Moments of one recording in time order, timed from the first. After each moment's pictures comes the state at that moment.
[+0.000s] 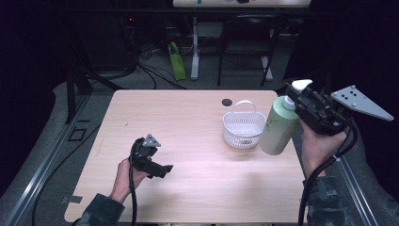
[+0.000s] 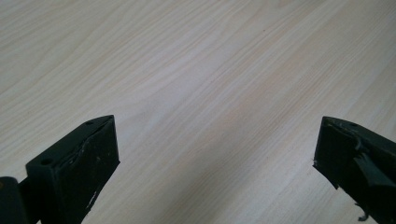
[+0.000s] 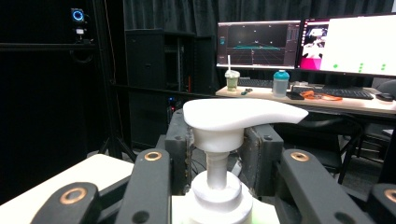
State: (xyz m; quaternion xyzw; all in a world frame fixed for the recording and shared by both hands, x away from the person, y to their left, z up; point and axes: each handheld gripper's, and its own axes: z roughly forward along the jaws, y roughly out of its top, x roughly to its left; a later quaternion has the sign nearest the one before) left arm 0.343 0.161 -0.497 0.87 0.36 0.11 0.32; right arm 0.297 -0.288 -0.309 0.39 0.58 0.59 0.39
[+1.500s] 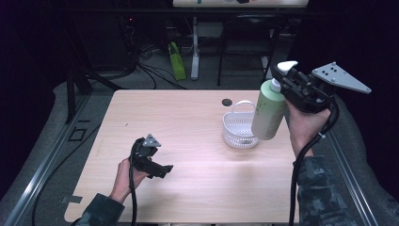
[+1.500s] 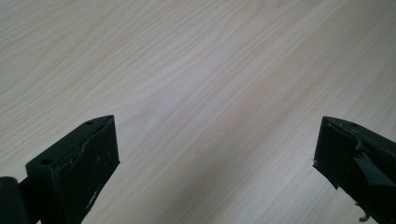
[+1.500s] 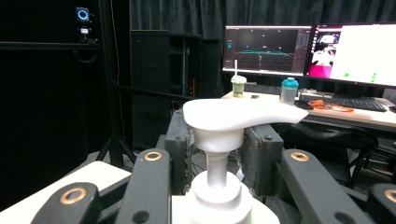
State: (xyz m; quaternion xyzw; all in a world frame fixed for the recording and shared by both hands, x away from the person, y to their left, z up) left arm 0.343 0.161 -0.497 0.87 0.36 0.11 0.32; right arm 0.339 -0.262 -0.287 0.38 0.59 0.59 0.39
